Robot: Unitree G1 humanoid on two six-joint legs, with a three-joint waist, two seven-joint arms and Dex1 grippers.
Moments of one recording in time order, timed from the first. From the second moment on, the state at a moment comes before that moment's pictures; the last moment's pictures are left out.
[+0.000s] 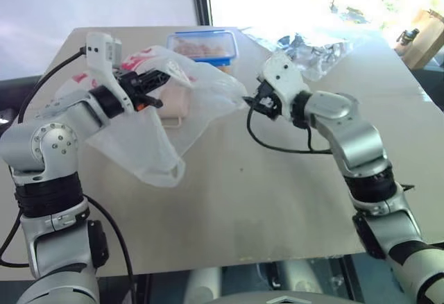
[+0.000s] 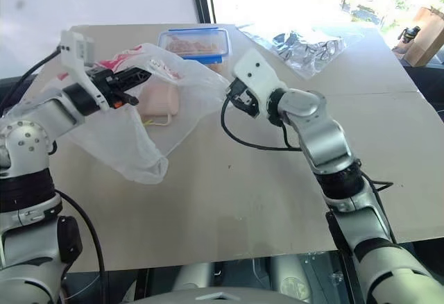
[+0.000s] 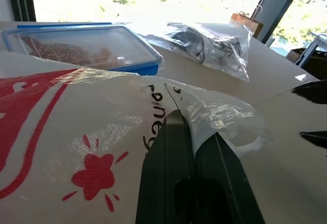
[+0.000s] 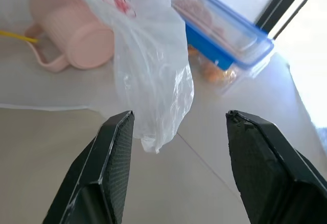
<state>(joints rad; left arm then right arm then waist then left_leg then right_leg) -0.66 0.72 0.35 -0.10 -0.73 0.99 -0.54 -0.83 -0.26 0.27 -0.13 0.00 0.79 0.58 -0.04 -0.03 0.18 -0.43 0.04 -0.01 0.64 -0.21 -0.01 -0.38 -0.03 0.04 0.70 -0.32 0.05</state>
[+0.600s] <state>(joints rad) -0.57 0.71 0.40 -0.27 -0.77 0.99 -0.50 -0.94 -0.14 0.25 0.32 0.02 0.52 0.59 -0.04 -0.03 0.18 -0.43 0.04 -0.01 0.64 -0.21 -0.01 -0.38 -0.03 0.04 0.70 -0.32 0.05</state>
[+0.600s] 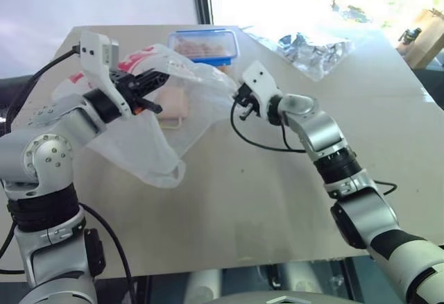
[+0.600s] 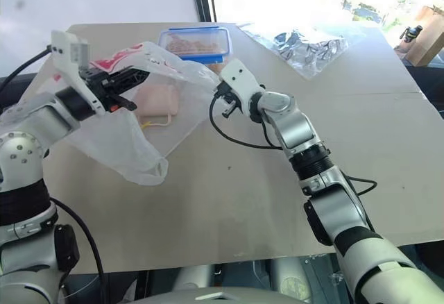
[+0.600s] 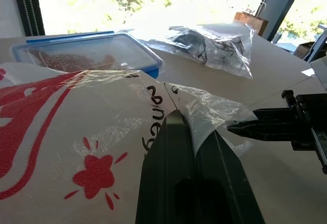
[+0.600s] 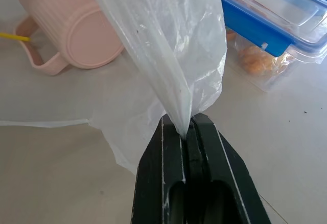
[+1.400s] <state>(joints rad) 0.63 0.88 1.04 -0.52 -1.87 1.38 -0.61 -0.98 -0.13 0.19 0.36 0.05 0.50 0.60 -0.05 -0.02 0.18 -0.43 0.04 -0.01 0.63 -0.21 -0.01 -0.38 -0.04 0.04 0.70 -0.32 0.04</state>
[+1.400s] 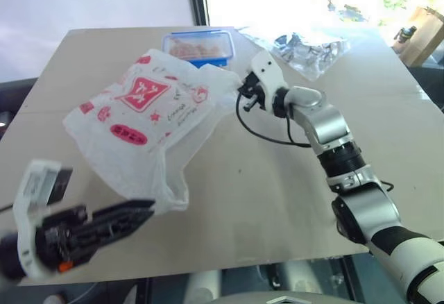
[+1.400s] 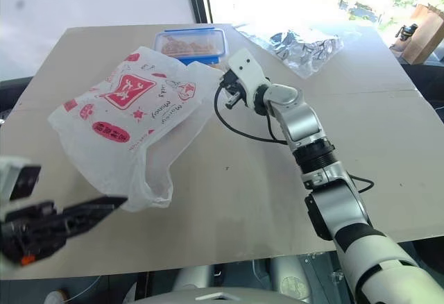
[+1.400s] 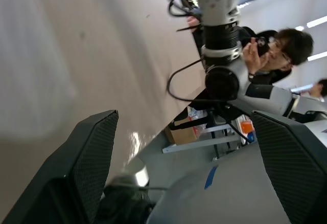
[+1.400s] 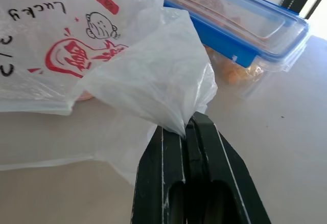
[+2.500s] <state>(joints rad) -0.44 0.46 0.60 -0.55 -1.96 0.54 0.13 -1.09 -0.22 -0.26 0.09 0.61 0.95 0.67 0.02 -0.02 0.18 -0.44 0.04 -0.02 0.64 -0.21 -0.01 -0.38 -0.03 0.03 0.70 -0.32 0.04</state>
